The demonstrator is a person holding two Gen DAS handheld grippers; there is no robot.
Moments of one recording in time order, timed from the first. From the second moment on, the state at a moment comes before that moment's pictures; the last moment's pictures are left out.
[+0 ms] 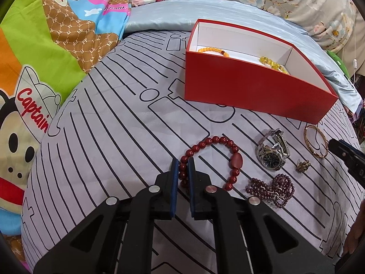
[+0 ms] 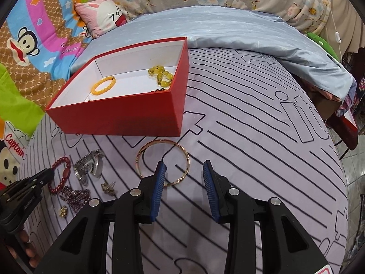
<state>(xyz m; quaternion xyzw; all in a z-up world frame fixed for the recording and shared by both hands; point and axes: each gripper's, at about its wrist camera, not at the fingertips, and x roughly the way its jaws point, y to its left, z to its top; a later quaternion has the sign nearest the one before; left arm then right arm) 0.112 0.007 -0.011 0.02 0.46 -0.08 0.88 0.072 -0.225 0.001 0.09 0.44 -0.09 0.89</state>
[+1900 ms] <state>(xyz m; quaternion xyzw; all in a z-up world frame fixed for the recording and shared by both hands) 0.166 0.001 0.102 -0.01 0.40 -0.09 0.91 0.135 -0.188 0.111 0.05 0.33 0.00 0.94</state>
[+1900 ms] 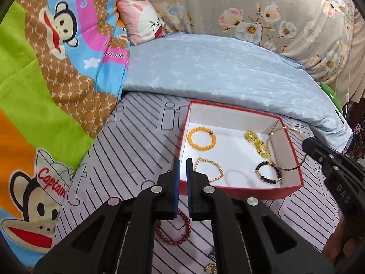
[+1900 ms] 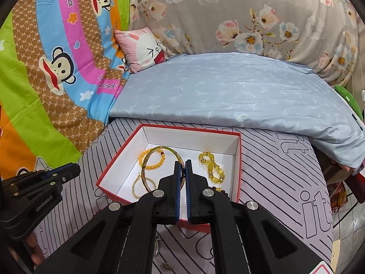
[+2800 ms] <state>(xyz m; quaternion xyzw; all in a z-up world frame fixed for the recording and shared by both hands) 0.156 0.028 -0.009 0.02 0.48 -0.05 0.88 0.125 -0.187 0.075 0.07 0.37 0.00 0.93</state>
